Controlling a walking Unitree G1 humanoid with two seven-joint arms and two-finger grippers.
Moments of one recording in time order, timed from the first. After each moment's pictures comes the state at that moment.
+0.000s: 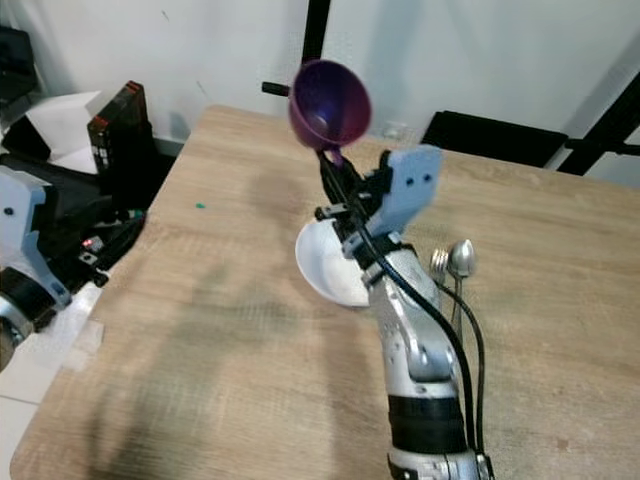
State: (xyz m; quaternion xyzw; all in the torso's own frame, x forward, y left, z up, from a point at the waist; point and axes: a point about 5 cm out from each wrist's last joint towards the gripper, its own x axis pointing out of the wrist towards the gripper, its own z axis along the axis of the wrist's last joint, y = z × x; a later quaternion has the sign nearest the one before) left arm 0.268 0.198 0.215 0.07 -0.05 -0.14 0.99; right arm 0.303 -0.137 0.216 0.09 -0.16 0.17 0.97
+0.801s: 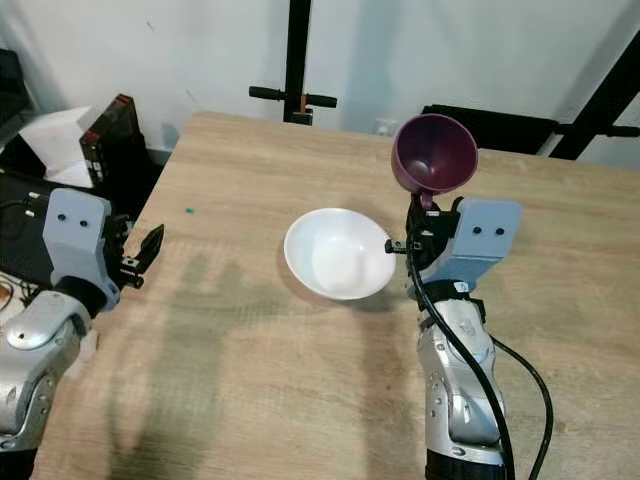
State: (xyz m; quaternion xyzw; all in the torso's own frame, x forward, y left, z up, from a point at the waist) left arm 0.290 0.177 0.185 0.09 -0.03 -0.07 0.99; right arm 0.280 -0.188 0.198 0.04 -0.14 -0.01 0.99
